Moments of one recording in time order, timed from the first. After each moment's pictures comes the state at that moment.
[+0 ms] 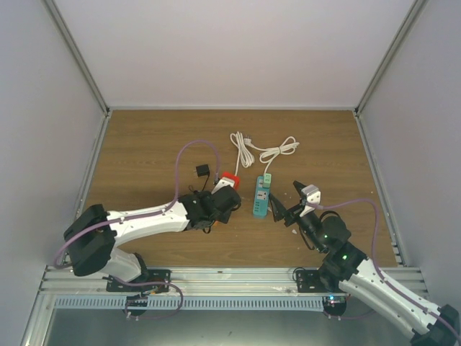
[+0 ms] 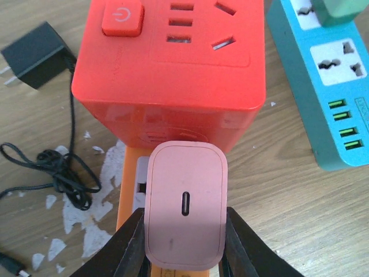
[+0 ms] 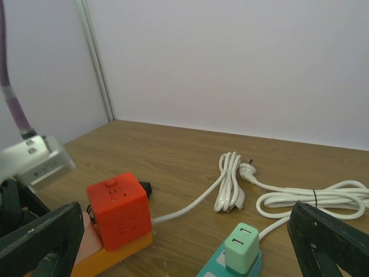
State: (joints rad) left arm -1.02 1.46 0.91 -0.48 -0.43 -0.54; right arm 0.77 0.35 0.15 0.24 0.23 0.11
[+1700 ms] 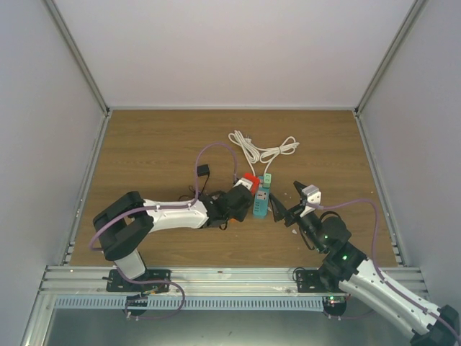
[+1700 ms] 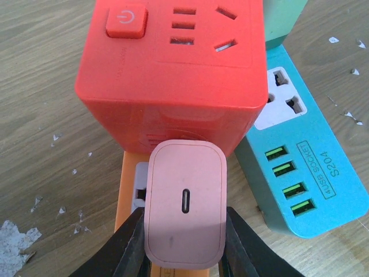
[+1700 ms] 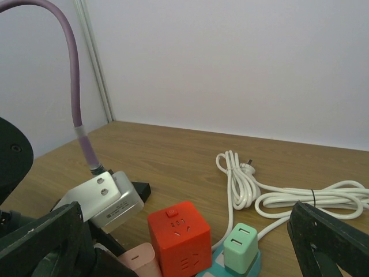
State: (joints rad) left arm -1.00 1.70 0.91 -0.14 -0.31 -0.41; right arm 0.77 0.34 0.15 0.24 0.23 0.11
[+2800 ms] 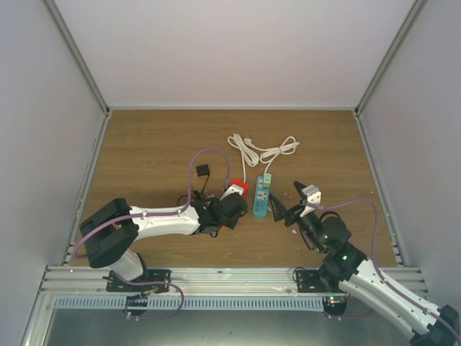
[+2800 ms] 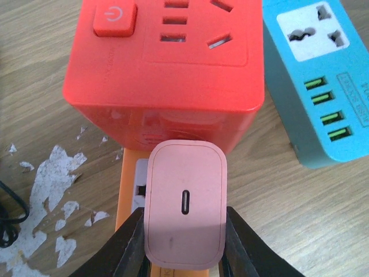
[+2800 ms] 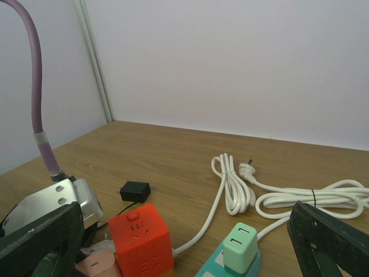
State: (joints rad) left arm -1.05 1.59 0.86 -0.30 -0.39 -0.49; right arm 0.77 0.34 0.15 0.24 0.24 0.11
